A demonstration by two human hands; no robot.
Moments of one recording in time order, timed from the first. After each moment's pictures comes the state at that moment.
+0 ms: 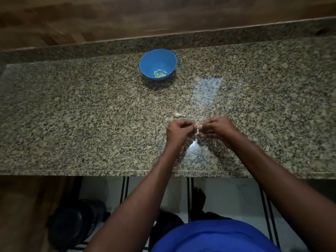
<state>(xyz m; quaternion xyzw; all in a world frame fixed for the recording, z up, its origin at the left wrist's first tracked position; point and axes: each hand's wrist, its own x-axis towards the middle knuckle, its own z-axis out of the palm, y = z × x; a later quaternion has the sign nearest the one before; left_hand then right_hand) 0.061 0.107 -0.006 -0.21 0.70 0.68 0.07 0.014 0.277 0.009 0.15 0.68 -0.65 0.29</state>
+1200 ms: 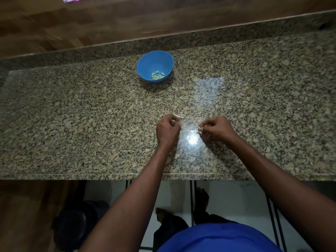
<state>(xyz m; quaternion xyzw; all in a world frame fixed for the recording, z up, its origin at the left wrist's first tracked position) 0.031 0.083 -0.032 -0.24 0.85 0.47 0.00 0.002 0.285 -0.012 0.05 0.81 -0.53 0.25</state>
